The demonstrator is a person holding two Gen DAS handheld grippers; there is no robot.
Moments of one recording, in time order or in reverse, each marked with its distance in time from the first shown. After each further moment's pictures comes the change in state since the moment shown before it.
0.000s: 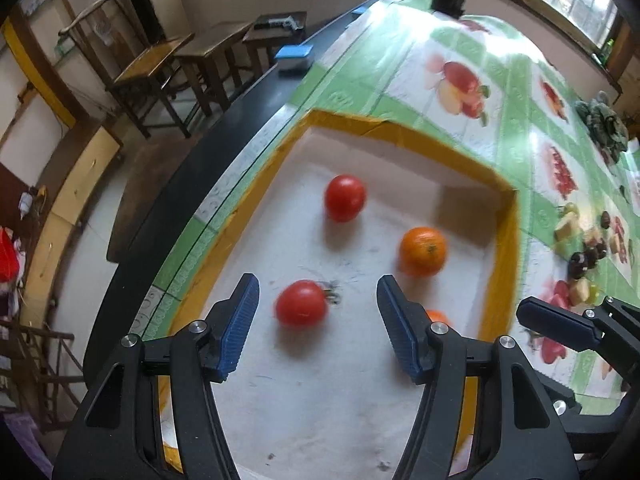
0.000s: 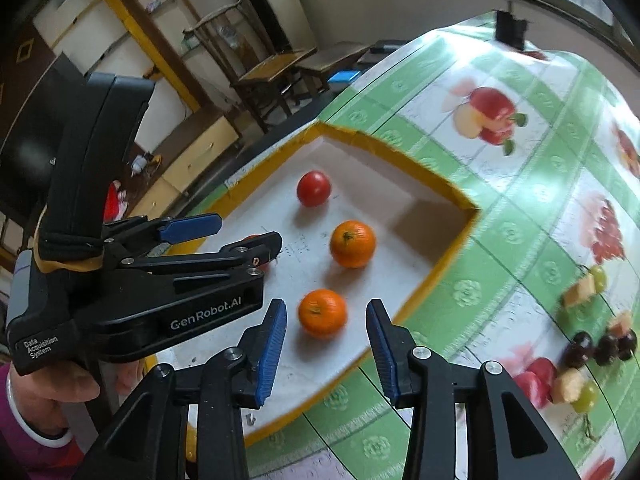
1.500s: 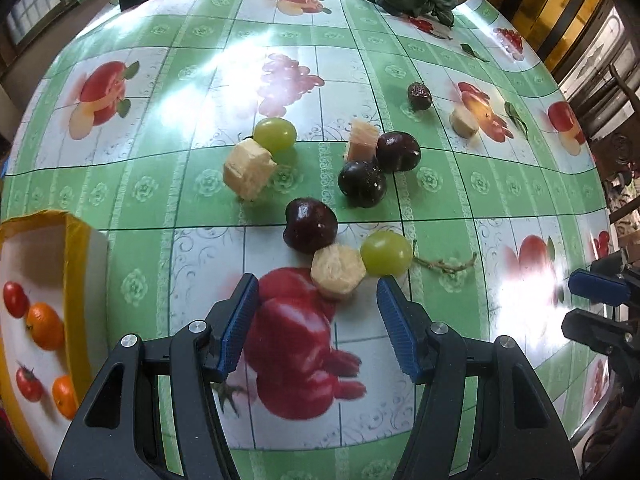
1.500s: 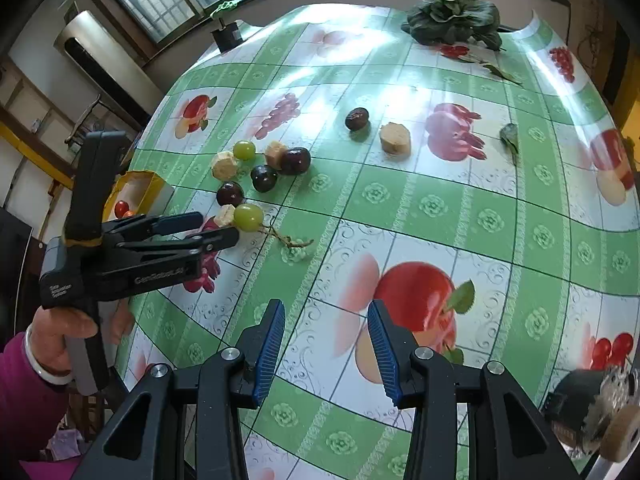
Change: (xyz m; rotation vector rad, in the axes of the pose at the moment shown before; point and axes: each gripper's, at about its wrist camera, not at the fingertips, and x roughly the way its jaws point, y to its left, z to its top) left arm 0.032 -0.249 -0.029 0.472 0.058 -0.332; right arm -0.157 -0.197 -0.176 0.446 -0.091 -0.212
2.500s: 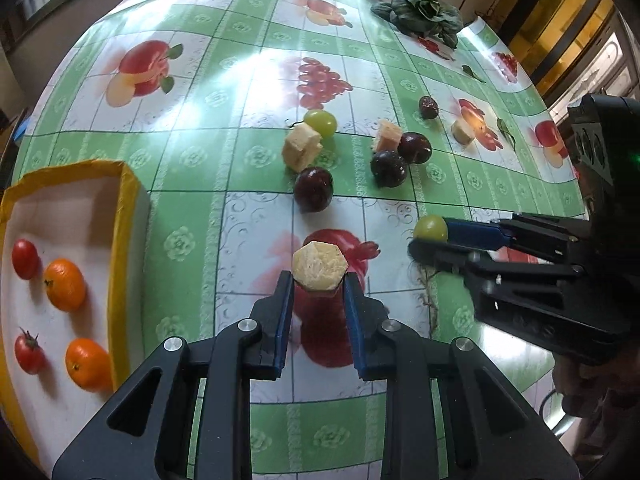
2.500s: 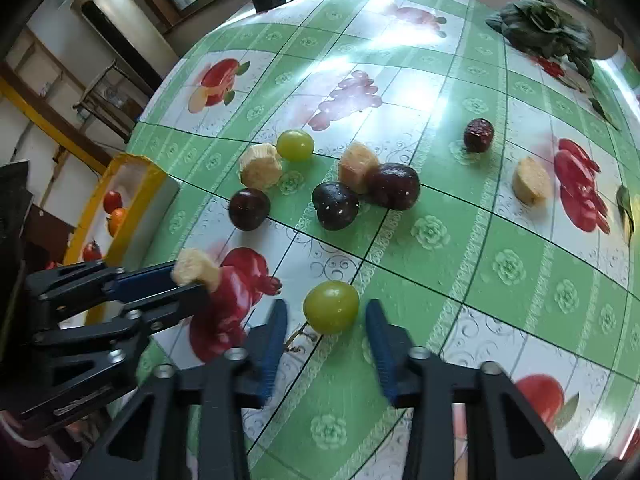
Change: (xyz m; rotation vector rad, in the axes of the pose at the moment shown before) left arm -0.037 0.037 -0.032 -0.065 -0.031 -0.045; right arm 0.093 0.059 0.049 -0.127 0.057 0.008
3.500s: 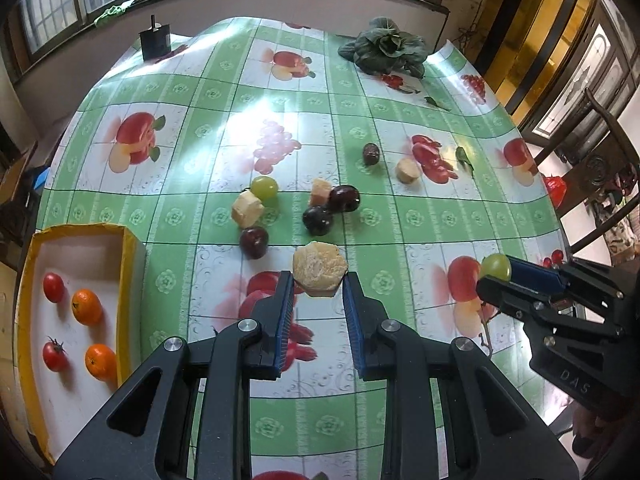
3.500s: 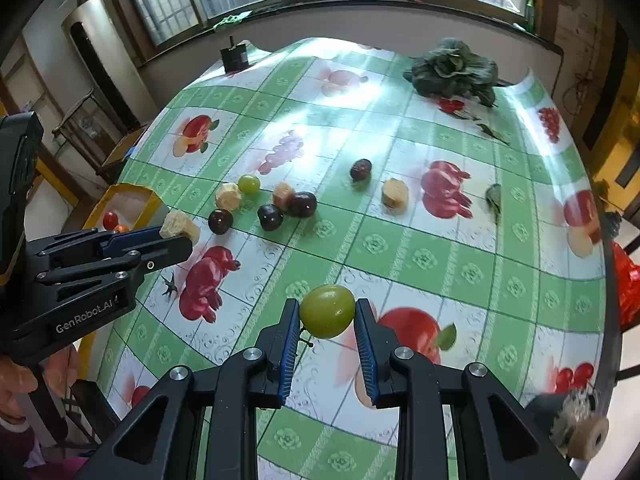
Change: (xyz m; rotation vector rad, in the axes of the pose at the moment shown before) left arm -0.051 -0.065 0.016 0.052 -0.109 0.042; right arm -0.113 -0.017 -0.048 0.055 -0.148 -0.164
